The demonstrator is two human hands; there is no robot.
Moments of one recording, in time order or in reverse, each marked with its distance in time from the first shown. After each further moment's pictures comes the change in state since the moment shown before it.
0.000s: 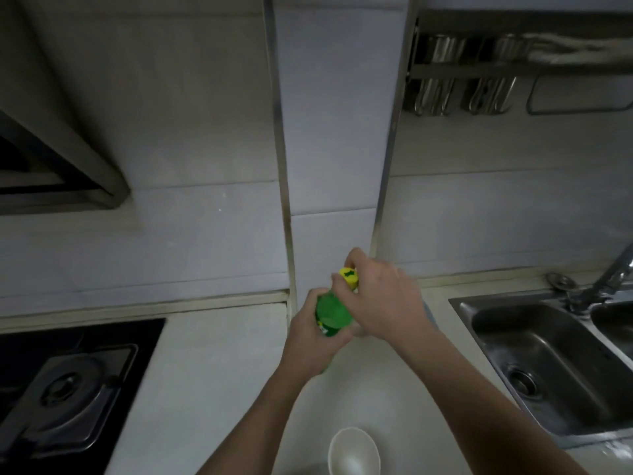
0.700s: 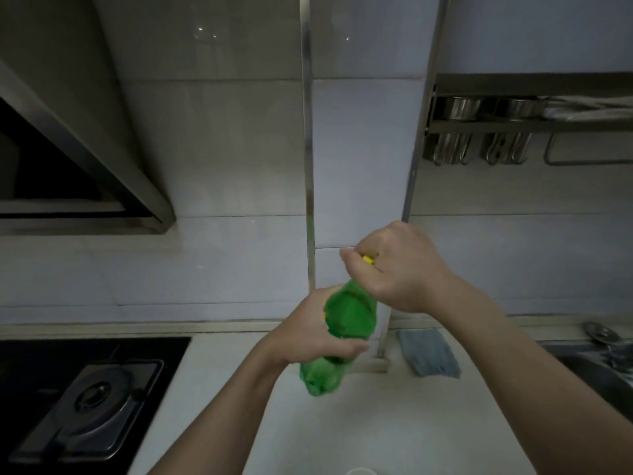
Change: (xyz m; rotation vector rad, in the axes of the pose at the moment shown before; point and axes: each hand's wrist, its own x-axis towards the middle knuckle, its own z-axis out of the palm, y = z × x) left_hand 0.019 0.101 -0.066 -0.005 -0.333 0.153; right_hand 0.049 -0.037 -0.096 -0.006 0.069 -0.451
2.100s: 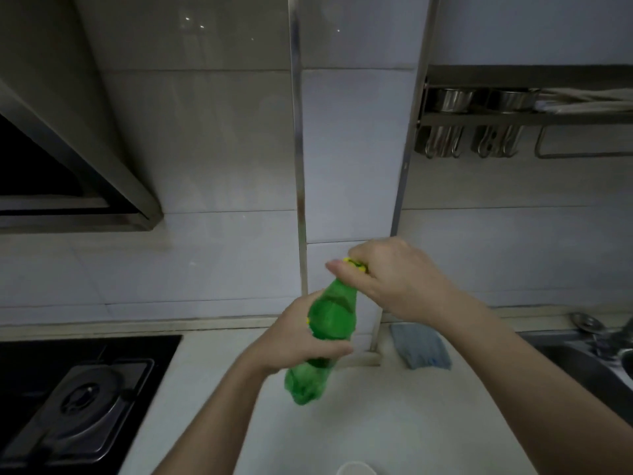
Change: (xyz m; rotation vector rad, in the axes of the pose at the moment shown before) left_hand -0.010 -0.016 0.000 -0.040 0.008 -0.099; right_hand -0.015 0.014 0.013 0.056 -0.184 0.080
